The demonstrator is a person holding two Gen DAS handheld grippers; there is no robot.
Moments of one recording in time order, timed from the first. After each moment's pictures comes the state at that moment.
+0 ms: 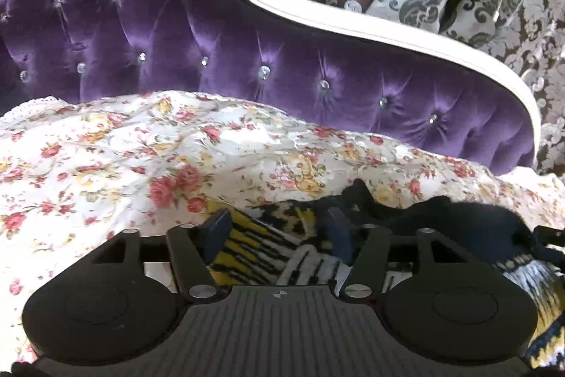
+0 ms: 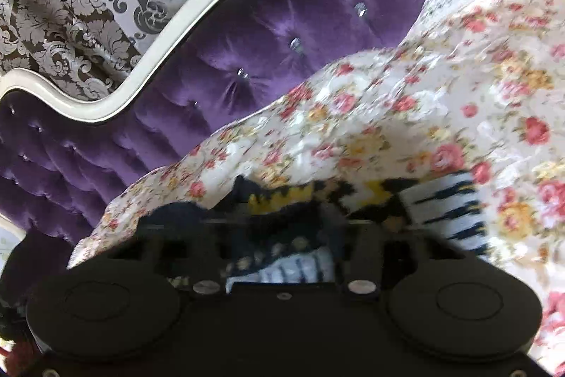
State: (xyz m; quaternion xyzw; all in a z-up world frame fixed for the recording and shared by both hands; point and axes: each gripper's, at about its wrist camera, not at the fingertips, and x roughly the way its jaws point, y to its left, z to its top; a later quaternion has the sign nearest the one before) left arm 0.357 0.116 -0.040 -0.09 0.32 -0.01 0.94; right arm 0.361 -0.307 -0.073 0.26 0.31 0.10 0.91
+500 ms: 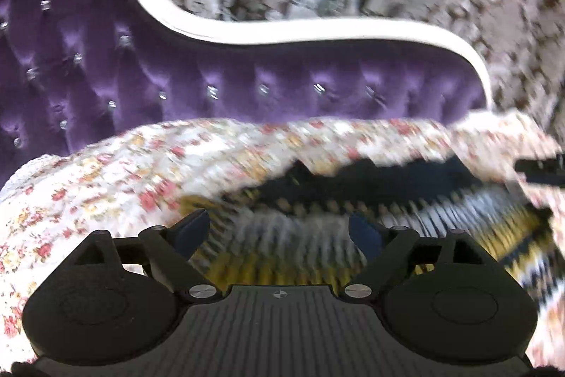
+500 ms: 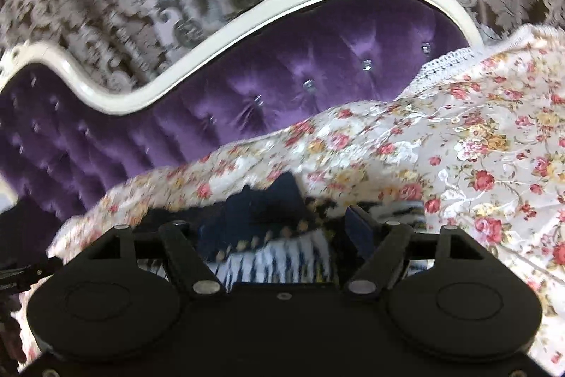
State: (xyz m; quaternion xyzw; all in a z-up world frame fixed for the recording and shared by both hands) left arm 0.292 0.064 -0.011 0.03 0.31 -0.08 0.95; right arm 0.305 -0.297 -0.042 0.17 0.28 0.12 0.94
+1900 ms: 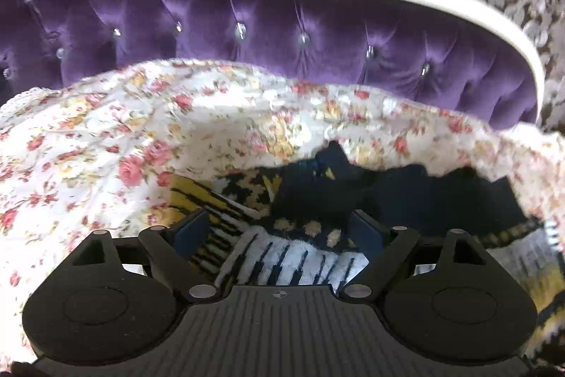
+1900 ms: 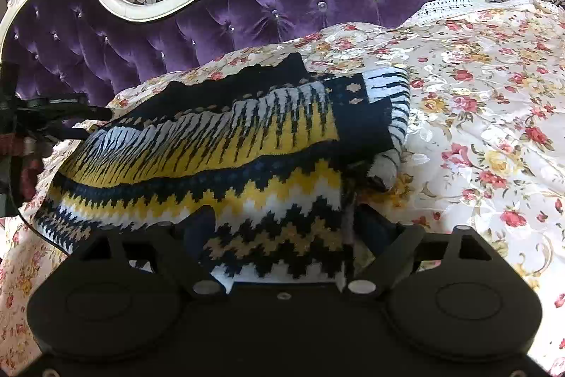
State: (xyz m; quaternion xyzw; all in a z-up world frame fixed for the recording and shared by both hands) left arm 0.379 0.075 -0.036 -0.05 0.42 -0.01 0.91; right arm 0.237 -0.289 -0.085 0.11 0.34 0.14 0.92
